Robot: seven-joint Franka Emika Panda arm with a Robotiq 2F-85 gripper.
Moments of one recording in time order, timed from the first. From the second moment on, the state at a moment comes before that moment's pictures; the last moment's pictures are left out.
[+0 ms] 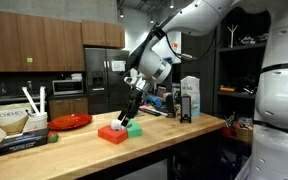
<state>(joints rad) 0.16 -0.10 0.25 -2.47 1.01 2.57 -1.64</state>
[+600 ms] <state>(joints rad) 0.16 0.06 0.19 -2.38 1.00 2.25 -1.45</state>
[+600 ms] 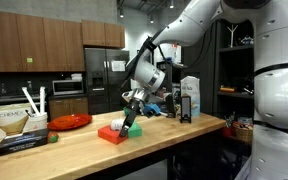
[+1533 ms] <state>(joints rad) 0.15 0.19 0.18 -2.25 1.13 2.21 -1.40</state>
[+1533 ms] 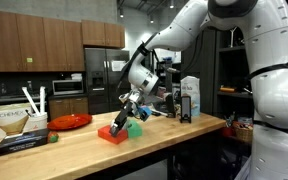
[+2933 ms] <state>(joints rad) 0.25 0.25 0.21 -2.30 0.99 2.91 -1.24</state>
